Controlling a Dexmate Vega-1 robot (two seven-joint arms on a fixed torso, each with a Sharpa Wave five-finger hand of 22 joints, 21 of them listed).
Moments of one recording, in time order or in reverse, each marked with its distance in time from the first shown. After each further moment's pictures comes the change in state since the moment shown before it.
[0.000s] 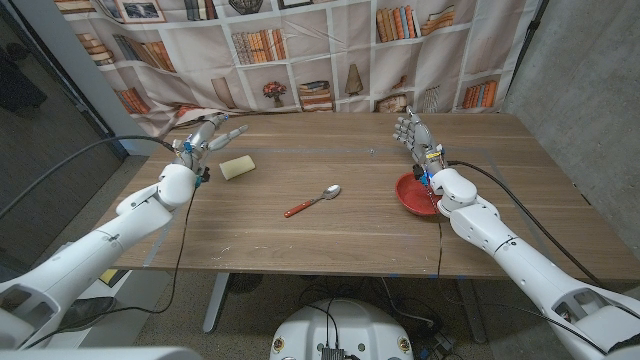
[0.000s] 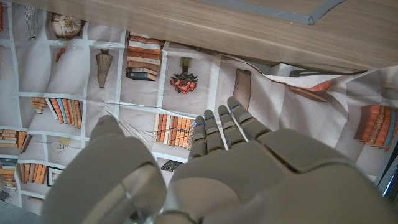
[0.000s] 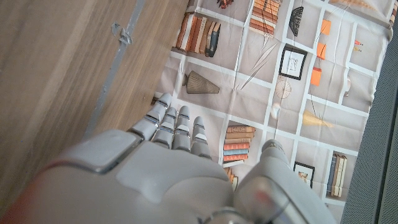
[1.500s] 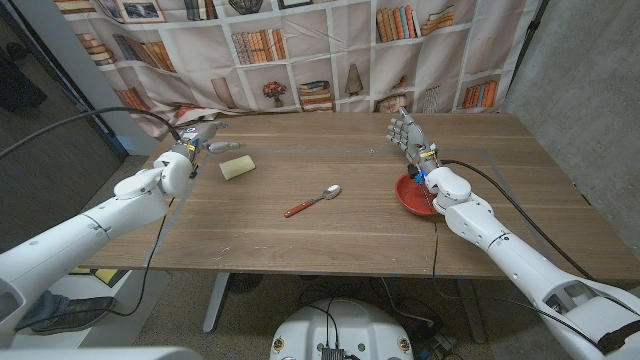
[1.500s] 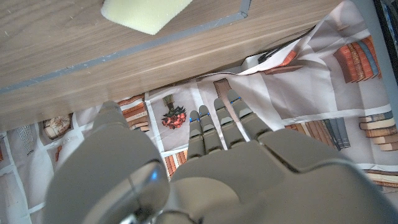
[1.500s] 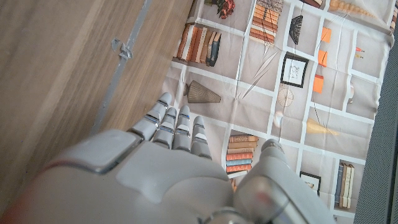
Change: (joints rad) left arm -0.057 0.148 0.119 -0.205 0.304 0.391 -0.174; left_hand 0.109 0.006 0.010 -0.045 0.000 0.094 -0.071 -0.012 0.000 0.096 -0.060 -0.023 0.005 0.115 -0.024 0.000 0.005 0.104 0.069 -0.007 0.005; right arm 0.037 0.025 -0.023 0.050 0.005 -0.005 0.035; right_hand 0.004 0.004 0.000 0.000 0.001 0.005 0.005 0.000 0.000 0.007 0.000 0.000 0.000 0.002 -0.002 -0.007 0.000 0.014 0.000 -0.015 0.000
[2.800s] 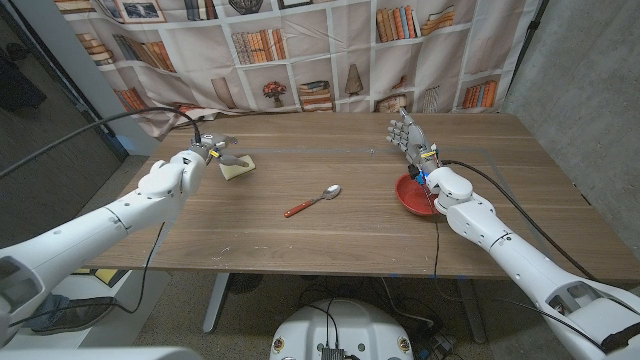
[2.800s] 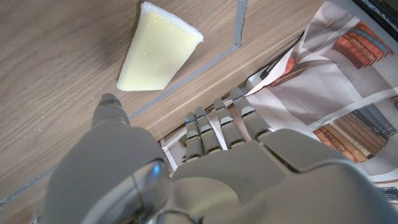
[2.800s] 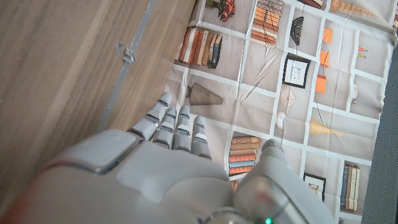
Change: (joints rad) left arm -0.117 -0.025 0.168 0.007 0.309 0.118 -0.273; left_hand 0.069 -0.016 -0.004 -0.034 0.012 0.027 -0.058 -0.005 0.005 0.013 -0.061 -0.008 0.004 0.008 0.000 -0.015 0.000 0.020 0.055 -0.021 0.000; right arm -0.005 -0.013 0.003 -0.022 0.021 -0.033 0.012; right_hand 0.000 0.000 -0.004 -0.004 0.000 0.005 -0.005 0.000 0.000 0.007 0.000 -0.008 0.000 0.008 0.003 0.000 0.000 0.000 0.000 -0.006 0.000
